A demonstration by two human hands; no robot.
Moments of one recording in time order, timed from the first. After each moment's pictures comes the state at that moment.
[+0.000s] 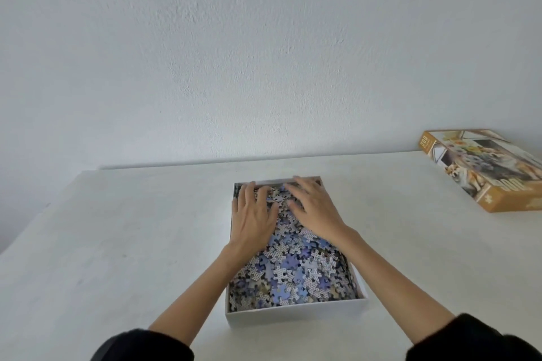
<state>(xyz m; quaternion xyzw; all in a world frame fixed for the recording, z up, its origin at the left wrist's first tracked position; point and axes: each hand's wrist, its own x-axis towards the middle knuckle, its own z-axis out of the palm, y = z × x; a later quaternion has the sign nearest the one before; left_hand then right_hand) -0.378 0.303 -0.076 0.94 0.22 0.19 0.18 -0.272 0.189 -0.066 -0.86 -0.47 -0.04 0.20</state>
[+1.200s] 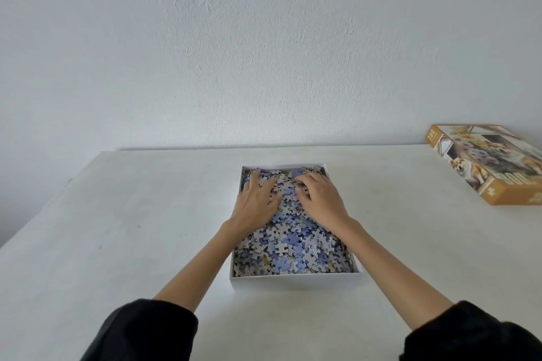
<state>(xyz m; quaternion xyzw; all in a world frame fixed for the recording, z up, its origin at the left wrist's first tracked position) -0.397 0.303 -0.061 0.95 0.20 0.10 0.20 -0.290 0.178 -0.068 -0.86 -0.45 -0.06 0.26</state>
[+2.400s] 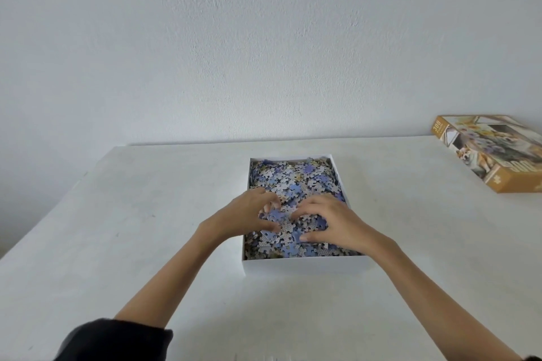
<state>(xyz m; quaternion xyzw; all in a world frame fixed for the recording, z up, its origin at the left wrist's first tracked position) -0.458 0.301 -0.024 0.97 0.06 -0.03 0.22 -0.336 0.125 -0.054 -0.79 -0.55 0.13 0.25</state>
